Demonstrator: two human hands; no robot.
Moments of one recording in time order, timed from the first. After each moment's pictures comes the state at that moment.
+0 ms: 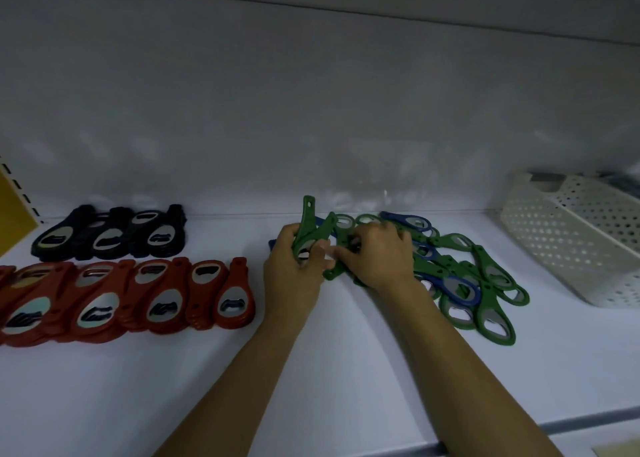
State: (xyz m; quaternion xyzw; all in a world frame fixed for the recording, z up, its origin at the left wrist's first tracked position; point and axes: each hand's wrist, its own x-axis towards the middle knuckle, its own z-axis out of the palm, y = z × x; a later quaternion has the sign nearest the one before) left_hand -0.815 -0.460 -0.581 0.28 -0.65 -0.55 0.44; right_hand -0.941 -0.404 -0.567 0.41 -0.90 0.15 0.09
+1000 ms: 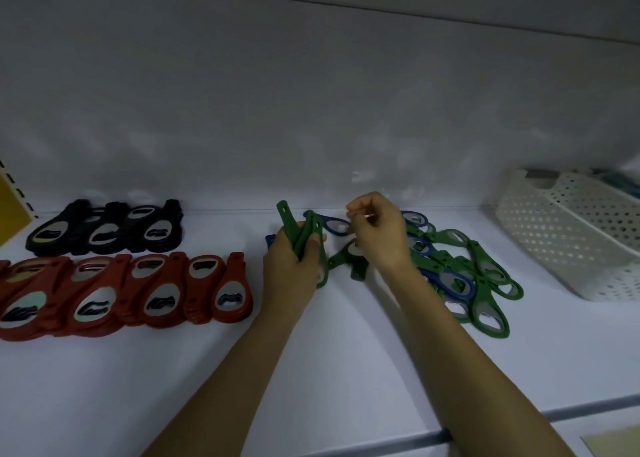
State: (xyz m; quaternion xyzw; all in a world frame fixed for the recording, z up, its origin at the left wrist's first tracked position) left_hand -0.816 -0.463 -0.583 0.30 -0.67 -0.53 0.43; right_hand -0.934 -0.405 -0.550 0.35 -0.74 0.57 -0.06
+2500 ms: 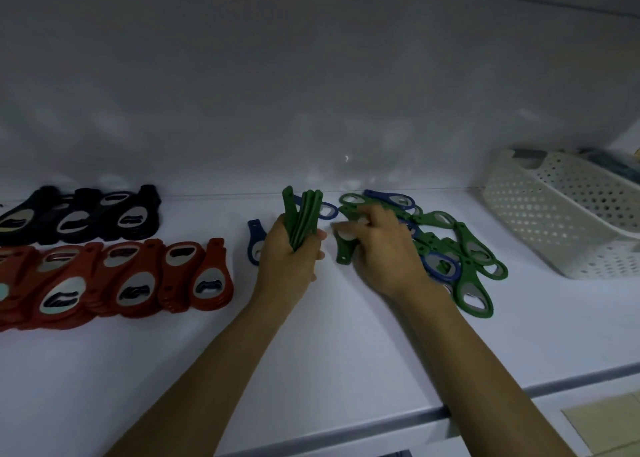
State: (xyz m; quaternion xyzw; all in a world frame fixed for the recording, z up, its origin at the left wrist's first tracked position) left_hand -0.817 -0.445 -0.579 0.24 -0.61 -0.66 0.37; right_hand -0.940 -0.355 -0.573 0.52 -0.83 0.18 0.10
